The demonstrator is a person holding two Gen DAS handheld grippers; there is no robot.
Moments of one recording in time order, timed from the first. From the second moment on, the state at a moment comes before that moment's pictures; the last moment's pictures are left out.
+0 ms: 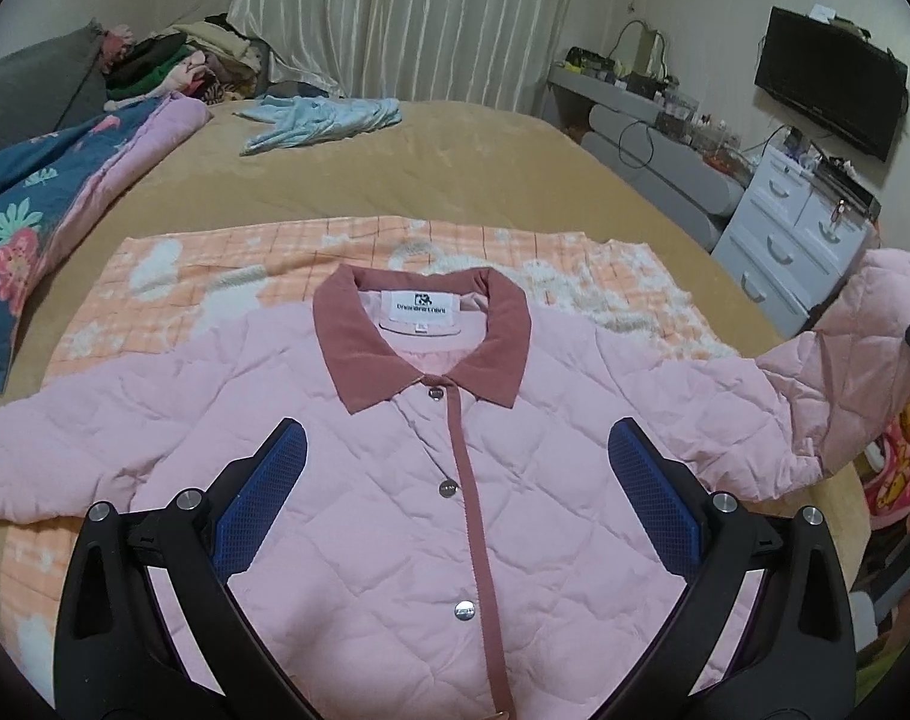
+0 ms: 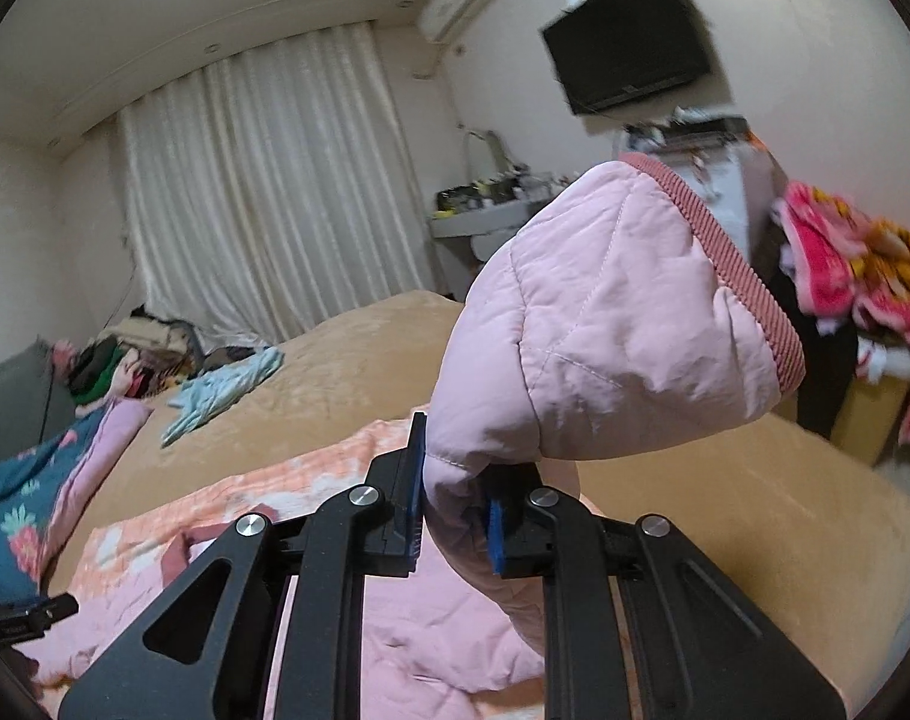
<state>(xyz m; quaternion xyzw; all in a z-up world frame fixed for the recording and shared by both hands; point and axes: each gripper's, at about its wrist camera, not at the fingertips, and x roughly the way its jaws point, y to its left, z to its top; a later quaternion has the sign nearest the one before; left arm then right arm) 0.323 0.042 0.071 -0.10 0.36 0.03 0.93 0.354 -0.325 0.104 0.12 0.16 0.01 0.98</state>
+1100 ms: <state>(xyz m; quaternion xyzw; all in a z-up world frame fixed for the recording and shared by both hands) 0.276 0.174 0.083 -0.21 0.33 0.06 0.92 0.352 -0.102 0.116 -0.04 0.18 0.16 0.97</state>
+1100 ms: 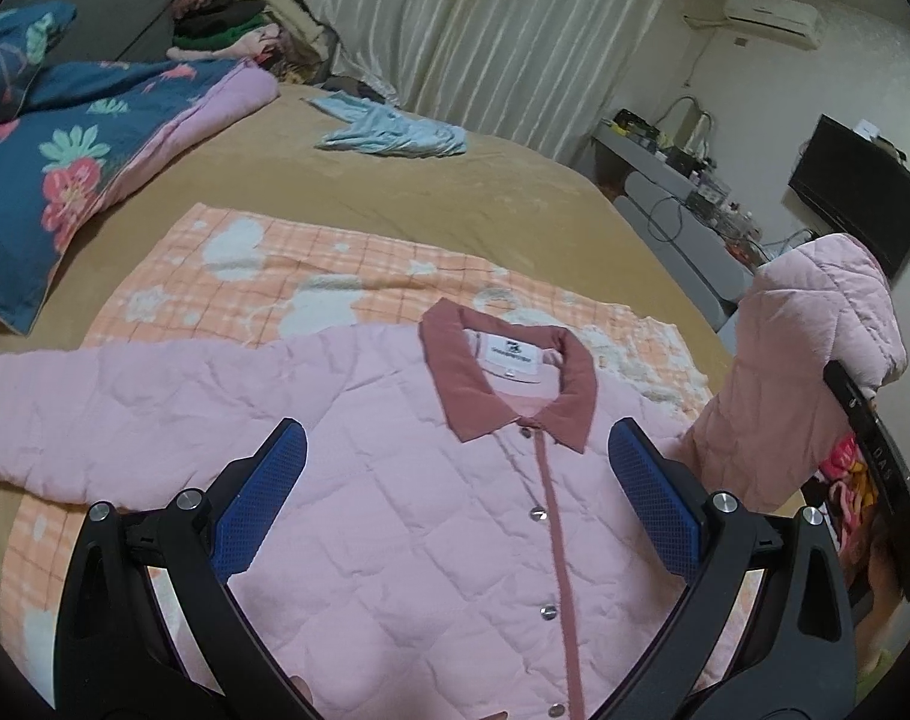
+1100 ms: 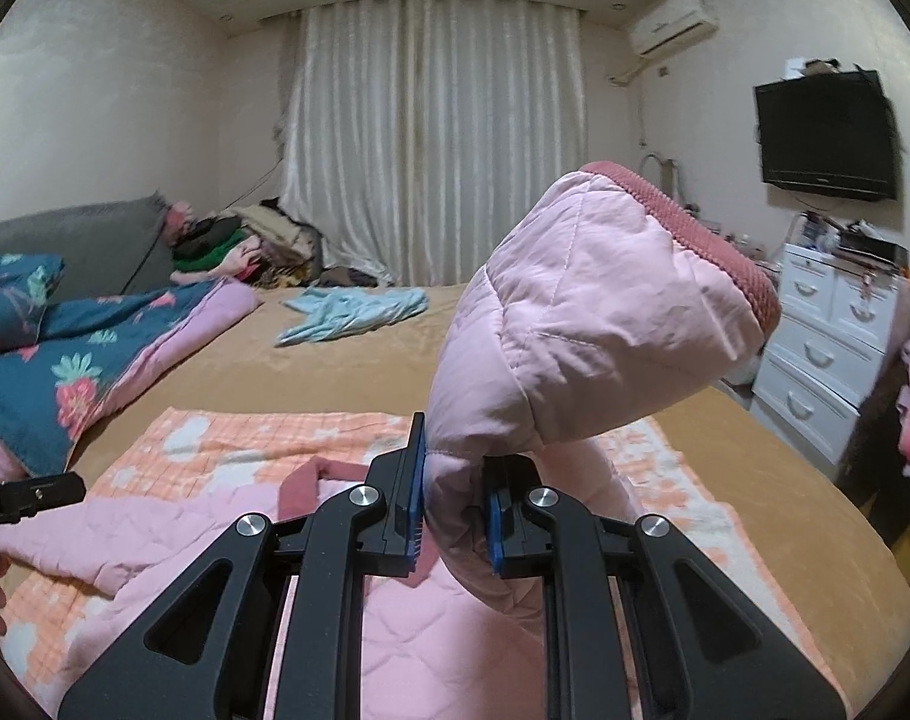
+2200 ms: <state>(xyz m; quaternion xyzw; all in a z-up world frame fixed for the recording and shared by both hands) 0.275 0.210 0.013 -0.34 0.36 0.00 0.87 0.349 0.051 -0.049 -0.10 0.35 0.31 0.88</state>
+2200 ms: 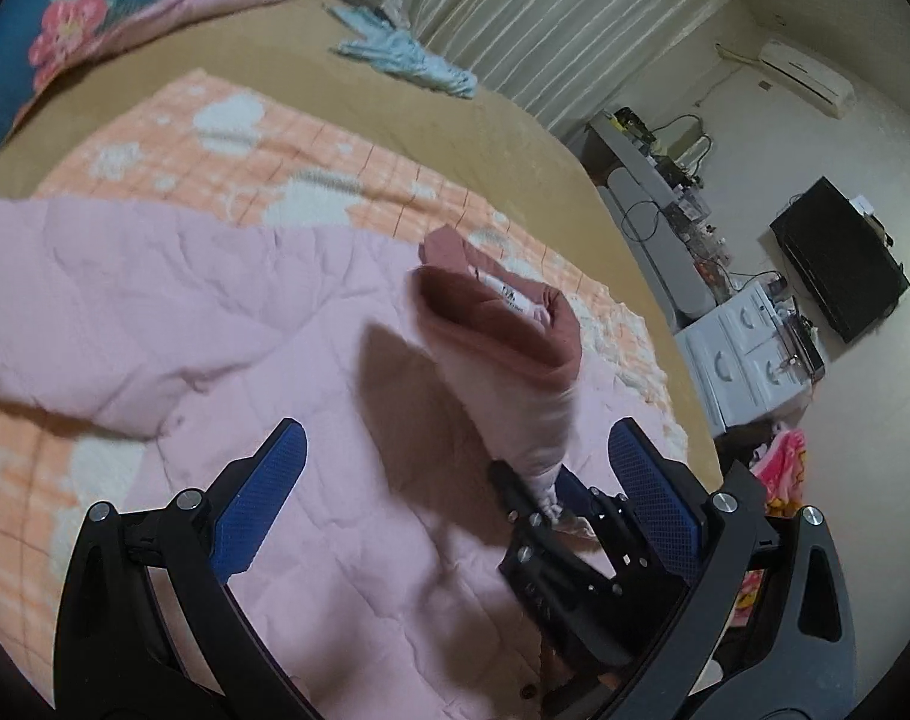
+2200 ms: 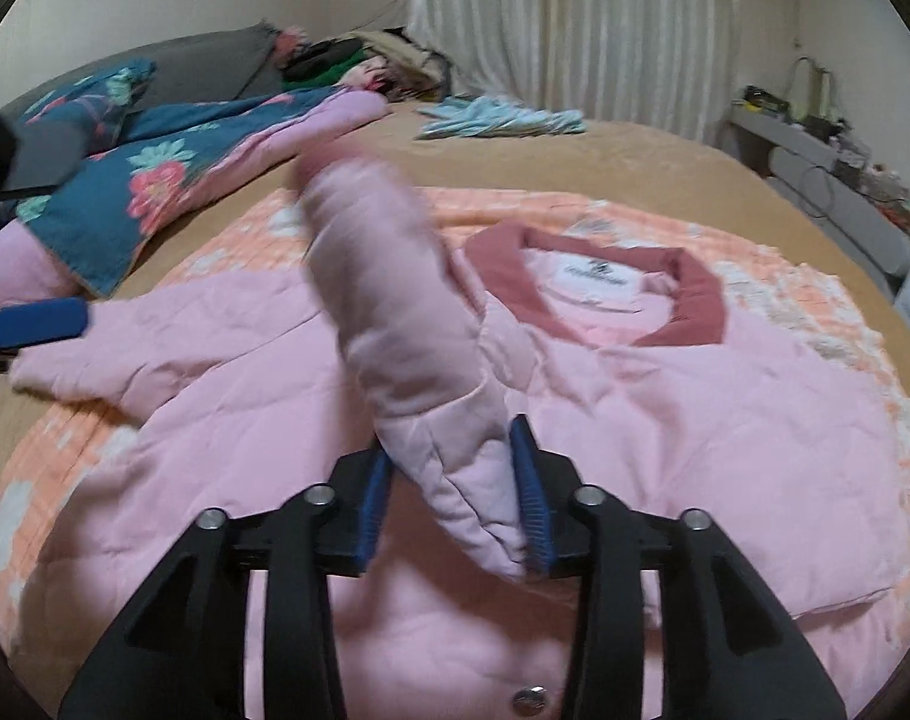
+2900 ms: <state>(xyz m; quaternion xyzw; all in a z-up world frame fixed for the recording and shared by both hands) 0.306 0.171 -0.083 -0.36 0.46 0.02 0.81 0.352 -0.139 -0.019 -0.08 0.36 0.19 0.91</state>
